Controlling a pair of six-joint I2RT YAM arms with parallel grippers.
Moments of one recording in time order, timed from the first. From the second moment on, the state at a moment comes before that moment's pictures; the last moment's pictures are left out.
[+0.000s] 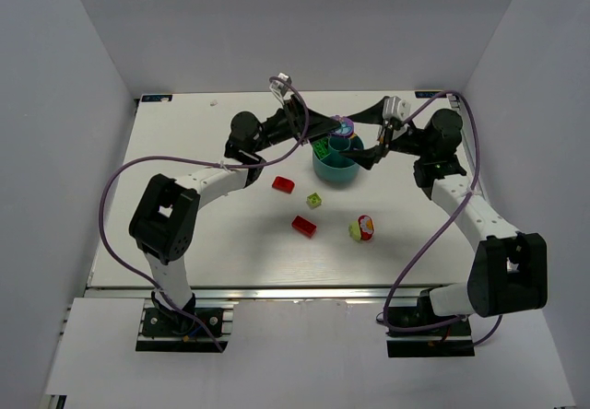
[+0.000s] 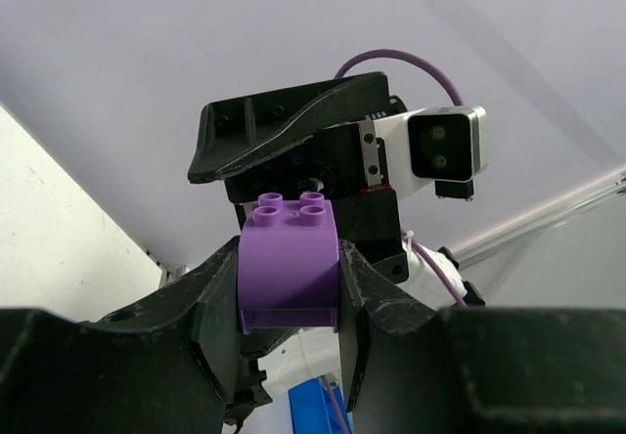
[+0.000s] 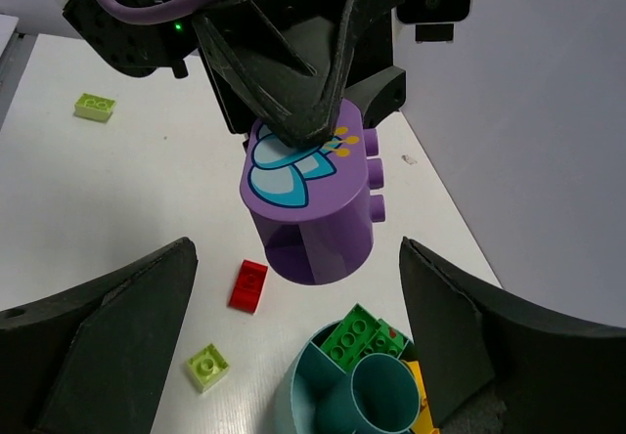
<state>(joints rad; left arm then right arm) -0.53 1.84 1.24 1.04 0.74 -1.45 0.19 1.37 0.97 0.61 -1.19 -0.15</state>
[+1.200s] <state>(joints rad) -0.51 1.88 1.23 1.17 0.75 -1.55 0.26 1.35 1.00 0.67 -1.09 -0.17</state>
